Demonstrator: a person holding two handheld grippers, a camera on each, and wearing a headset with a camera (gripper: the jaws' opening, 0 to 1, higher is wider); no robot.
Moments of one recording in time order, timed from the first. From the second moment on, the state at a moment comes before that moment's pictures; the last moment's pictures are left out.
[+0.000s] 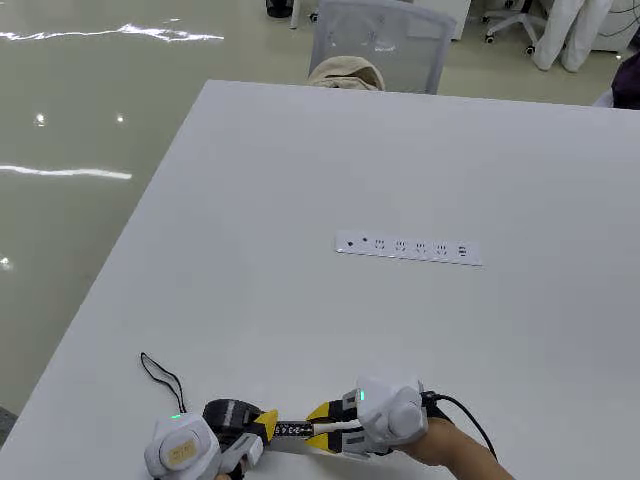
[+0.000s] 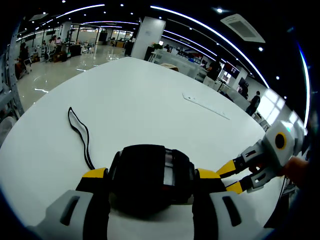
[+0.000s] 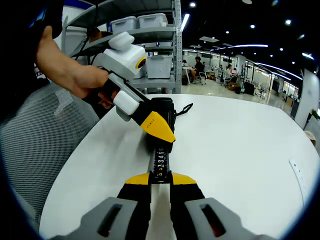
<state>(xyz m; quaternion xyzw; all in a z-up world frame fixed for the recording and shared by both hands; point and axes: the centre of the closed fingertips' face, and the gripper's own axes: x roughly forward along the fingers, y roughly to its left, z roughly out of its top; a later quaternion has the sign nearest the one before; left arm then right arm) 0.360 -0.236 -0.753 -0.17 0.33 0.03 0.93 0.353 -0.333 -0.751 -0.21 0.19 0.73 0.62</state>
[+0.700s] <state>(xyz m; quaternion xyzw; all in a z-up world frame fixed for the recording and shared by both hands) 0.360 -0.236 -0.753 -0.17 0.33 0.03 0.93 0.351 -0.320 -0.752 -0.21 0.19 0.74 0.61</state>
